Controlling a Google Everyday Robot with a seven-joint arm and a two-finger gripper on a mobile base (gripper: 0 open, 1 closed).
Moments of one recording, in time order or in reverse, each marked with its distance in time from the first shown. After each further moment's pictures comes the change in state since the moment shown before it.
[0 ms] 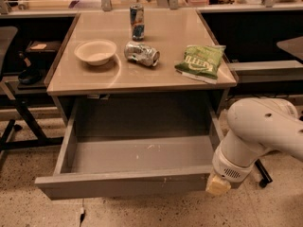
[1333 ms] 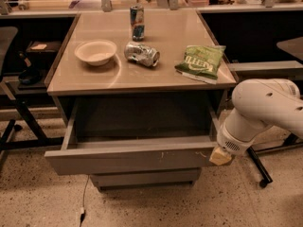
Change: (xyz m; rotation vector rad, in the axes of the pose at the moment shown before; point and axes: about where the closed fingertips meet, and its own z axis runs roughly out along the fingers) arm -0.006 -0.085 -0.024 0.144 -0.037 0.113
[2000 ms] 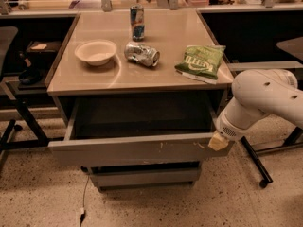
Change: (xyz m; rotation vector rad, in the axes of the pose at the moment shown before) arm -0.020 -0.045 -0.005 0.073 -0.042 0.085
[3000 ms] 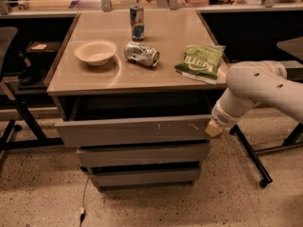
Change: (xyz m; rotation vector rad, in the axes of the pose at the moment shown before) arm -0.024 -0.048 0.009 0.055 -0.027 0.064
